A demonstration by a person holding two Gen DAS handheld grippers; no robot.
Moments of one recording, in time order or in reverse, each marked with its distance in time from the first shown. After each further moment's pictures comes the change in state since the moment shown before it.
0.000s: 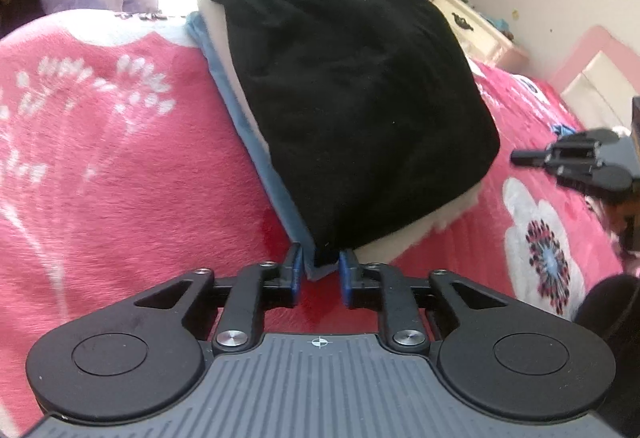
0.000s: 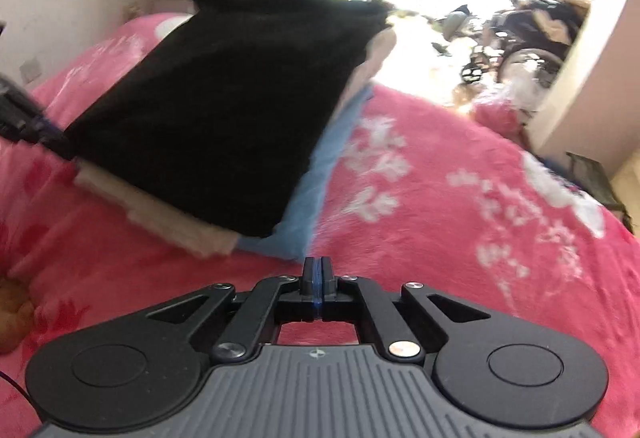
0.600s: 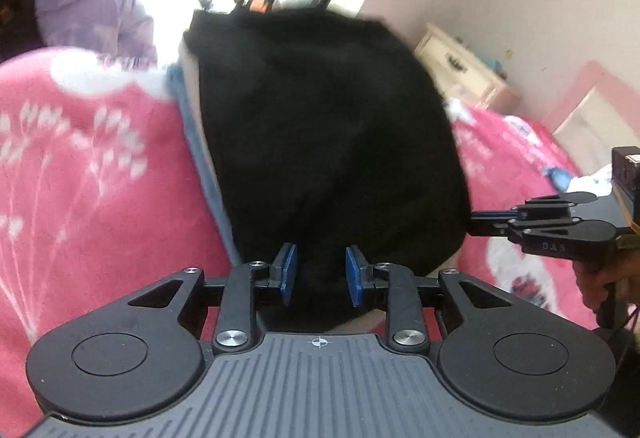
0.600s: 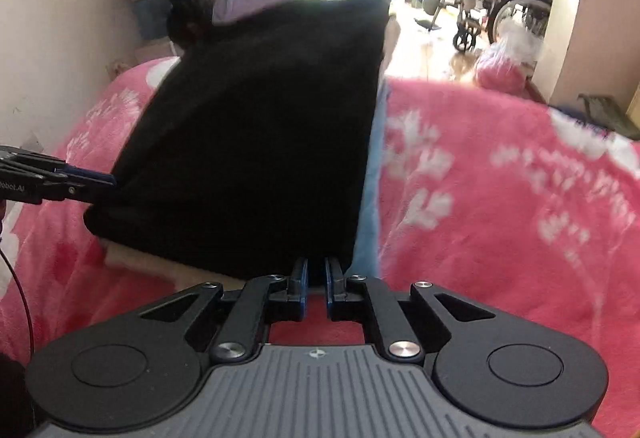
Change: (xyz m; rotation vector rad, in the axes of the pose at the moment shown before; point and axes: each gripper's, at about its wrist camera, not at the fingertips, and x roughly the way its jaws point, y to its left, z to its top) left arm 0.008 -0.019 0.033 -0.035 -0.154 -0.068; right arm 0.008 0.023 0.029 0.195 -0.011 0.105
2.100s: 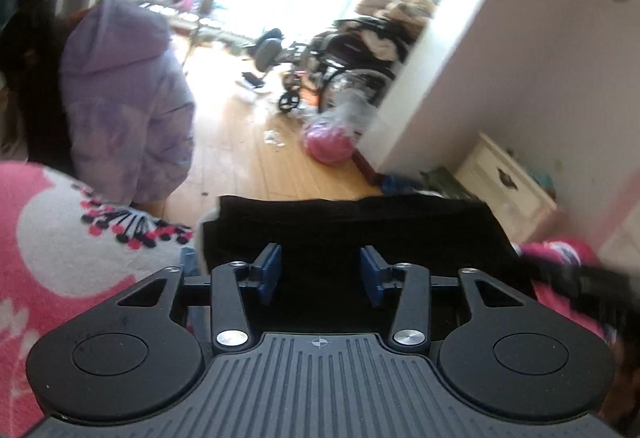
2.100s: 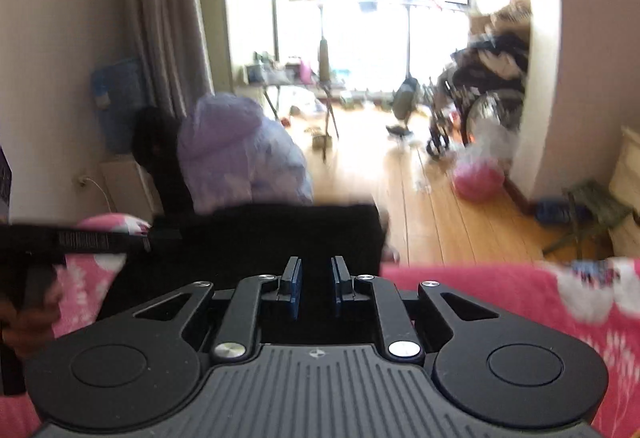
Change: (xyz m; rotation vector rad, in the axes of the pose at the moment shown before) left arm 0.094 0.036 0.110 -0.092 -0.225 0.144; right arm 0.069 -0.005 0.129 0.008 -0.298 -0.085
